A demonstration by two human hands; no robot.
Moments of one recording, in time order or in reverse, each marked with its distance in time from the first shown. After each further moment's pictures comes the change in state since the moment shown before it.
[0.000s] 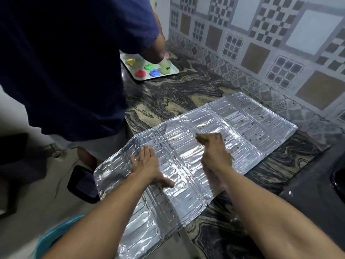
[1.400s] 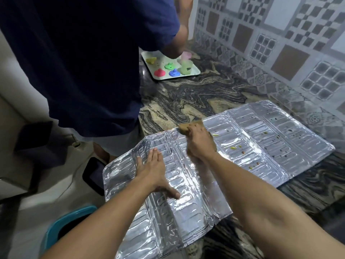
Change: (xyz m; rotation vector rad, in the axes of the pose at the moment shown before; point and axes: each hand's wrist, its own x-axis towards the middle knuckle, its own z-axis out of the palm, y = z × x) left_hand -0.003 0.000 -0.011 0.079 -0.052 -0.041; right_hand 0.079 -0.069 0.049 0.030 -0.081 -0.417
